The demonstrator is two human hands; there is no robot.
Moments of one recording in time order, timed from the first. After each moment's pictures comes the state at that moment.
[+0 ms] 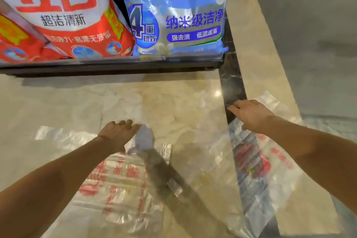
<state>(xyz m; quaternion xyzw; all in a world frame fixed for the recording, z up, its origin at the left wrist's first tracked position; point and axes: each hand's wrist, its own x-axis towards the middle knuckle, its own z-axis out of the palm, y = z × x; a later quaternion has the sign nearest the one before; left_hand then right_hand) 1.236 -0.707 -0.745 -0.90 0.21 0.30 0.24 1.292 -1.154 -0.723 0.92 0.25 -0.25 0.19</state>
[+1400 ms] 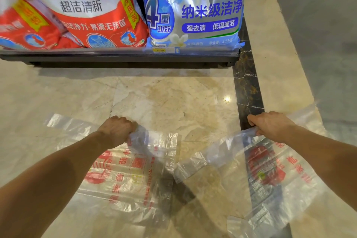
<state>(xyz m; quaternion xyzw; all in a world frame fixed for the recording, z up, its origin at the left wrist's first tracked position) 1.222 -0.676 -0.765 -0.94 0.16 0.27 0.14 1.273 -1.177 -0.760 0.92 0.23 -0.26 0.18</state>
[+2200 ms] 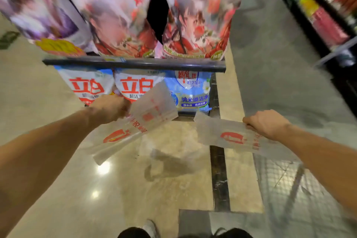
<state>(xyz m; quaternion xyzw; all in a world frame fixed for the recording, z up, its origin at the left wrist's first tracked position) 1.213 -0.662 -0.192 -0.98 0.01 0.21 -0.03 1.222 -1.150 -0.205 0.92 0.22 -0.22 0.25</state>
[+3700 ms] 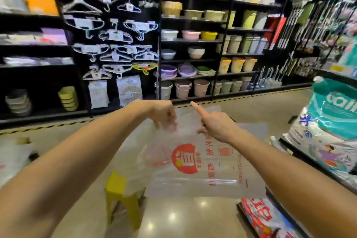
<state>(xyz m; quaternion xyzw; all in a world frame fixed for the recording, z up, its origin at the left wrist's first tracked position) 0.682 -0.265 0.477 -0.89 -0.36 0.07 -0.27 0.900 -0.386 0.444 0.64 0.76 0.08 -0.05</state>
